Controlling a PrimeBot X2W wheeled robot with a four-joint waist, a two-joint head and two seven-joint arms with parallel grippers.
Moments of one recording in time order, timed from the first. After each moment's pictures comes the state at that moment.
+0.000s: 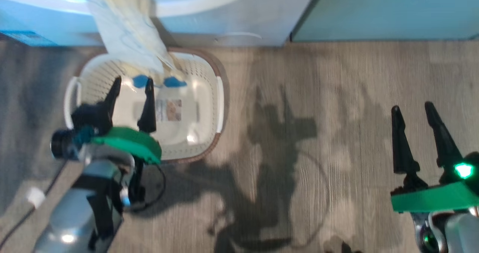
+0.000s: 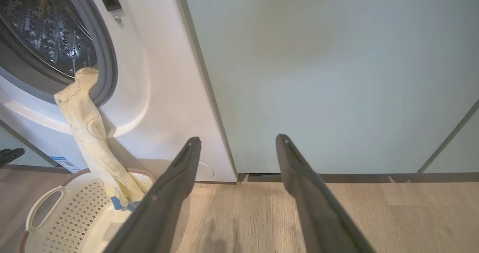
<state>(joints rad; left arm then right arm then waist) -0.36 0.32 -0.31 0.17 -0.48 0.26 -0.24 -0.11 -0.04 0.06 -0.02 0.21 0.13 -0.25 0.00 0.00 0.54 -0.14</state>
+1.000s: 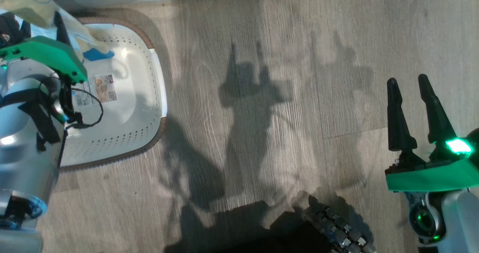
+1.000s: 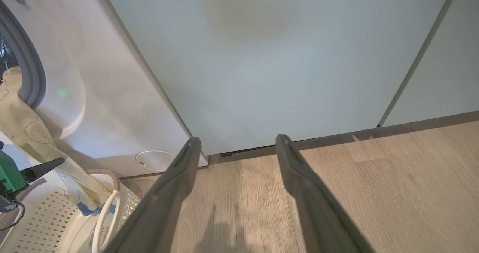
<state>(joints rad) -0.88 0.37 -0.22 0.87 -0.56 0.16 -0.19 -0.22 -0.04 0.12 -0.02 0.36 0.13 -0.25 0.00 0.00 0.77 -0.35</state>
